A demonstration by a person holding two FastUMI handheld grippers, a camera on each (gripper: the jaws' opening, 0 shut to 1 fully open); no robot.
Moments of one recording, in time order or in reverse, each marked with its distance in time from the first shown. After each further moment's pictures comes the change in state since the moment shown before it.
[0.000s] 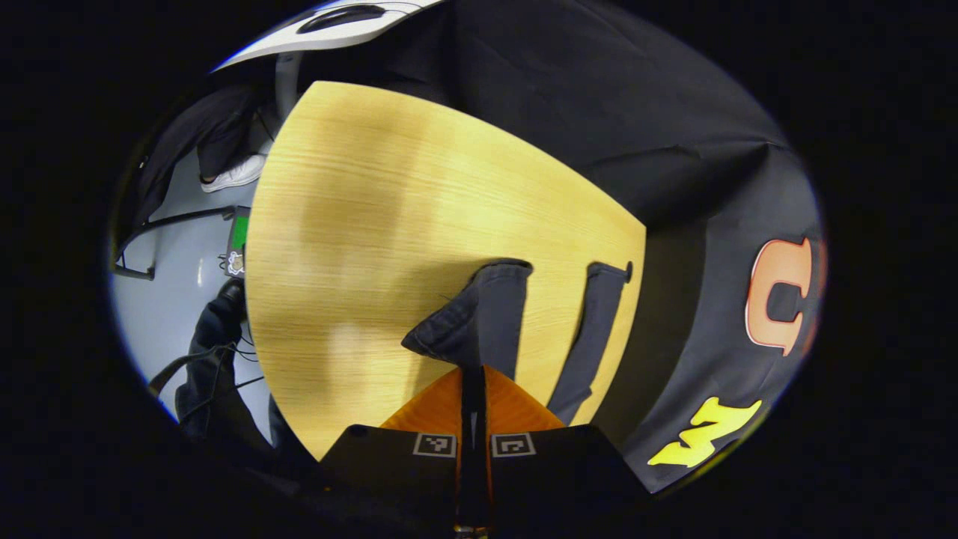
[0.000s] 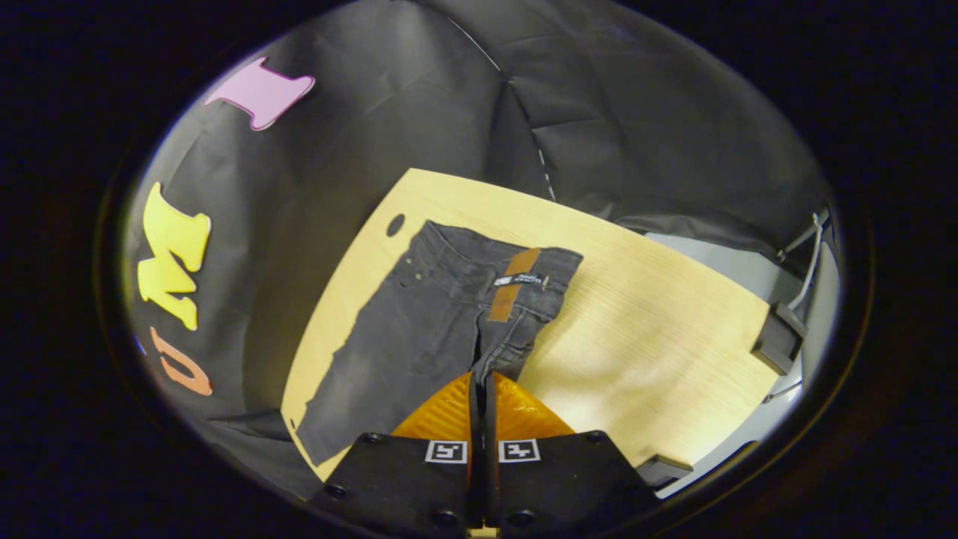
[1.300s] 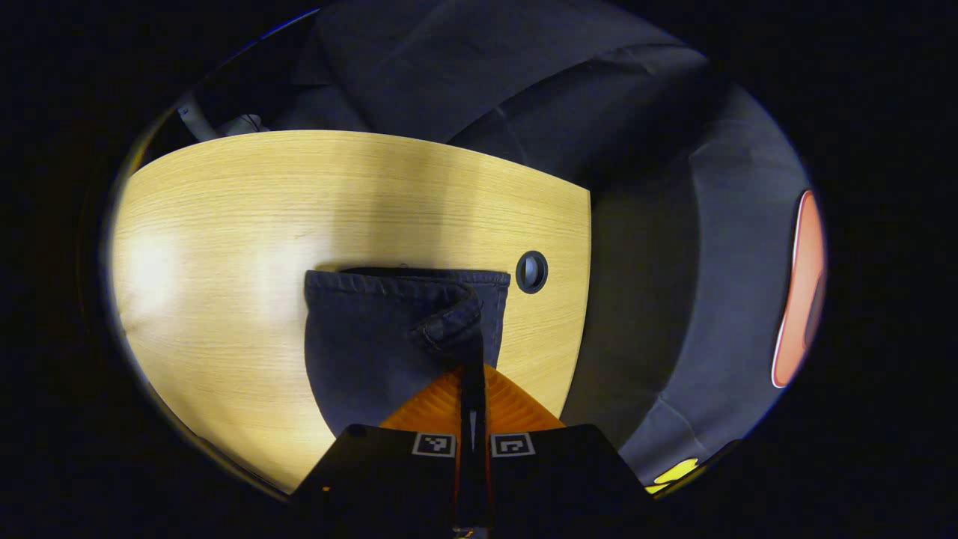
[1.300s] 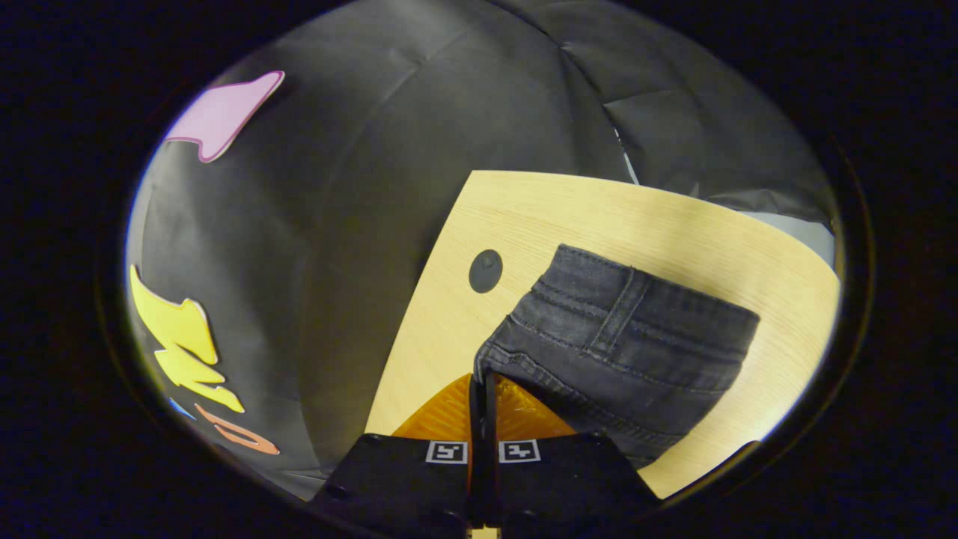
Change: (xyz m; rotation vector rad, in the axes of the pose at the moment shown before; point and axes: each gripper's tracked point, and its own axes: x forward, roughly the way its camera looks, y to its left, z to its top) left arm 0.202 -0.272 -0.011 0.101 0.015 0.093; right arm 0.191 0.157 0.085 0.150 0.052 0.170
